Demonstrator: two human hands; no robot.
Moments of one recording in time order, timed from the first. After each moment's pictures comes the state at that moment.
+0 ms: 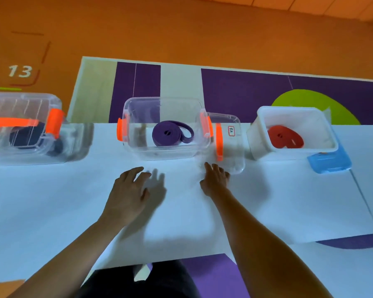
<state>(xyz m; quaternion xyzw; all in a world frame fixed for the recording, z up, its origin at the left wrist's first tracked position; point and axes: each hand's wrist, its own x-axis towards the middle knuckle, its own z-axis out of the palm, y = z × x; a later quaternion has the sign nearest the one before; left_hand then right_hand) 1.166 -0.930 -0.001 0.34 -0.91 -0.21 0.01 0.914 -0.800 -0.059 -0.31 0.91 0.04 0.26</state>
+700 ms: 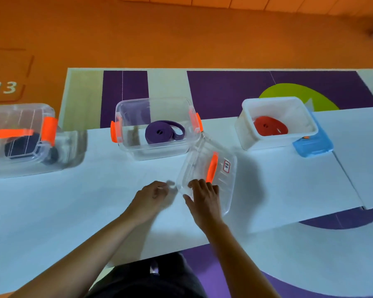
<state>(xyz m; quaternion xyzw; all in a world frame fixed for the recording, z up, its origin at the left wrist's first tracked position) 1.142 -0.888 0.027 0.39 -0.74 -0.53 -0.09 1.014 -0.735 -0.028 -0.40 0.90 -0.15 0.04</state>
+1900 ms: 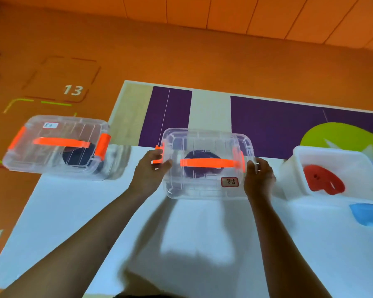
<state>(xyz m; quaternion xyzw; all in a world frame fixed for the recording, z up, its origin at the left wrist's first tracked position) 1.114 -1.028 0.060 0.52 -0.61 -0.56 0.21 0.870 -0.866 0.032 -0.16 0.90 -0.40 0.08</state>
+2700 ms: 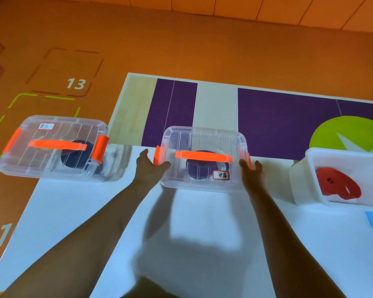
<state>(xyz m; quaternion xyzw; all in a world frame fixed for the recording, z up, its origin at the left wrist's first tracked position) 1.090 -1.073 0.018 0.62 -0.60 -0.49 0.10 0.845 -0.907 -0.010 -0.07 0.87 -0.38 0.31</state>
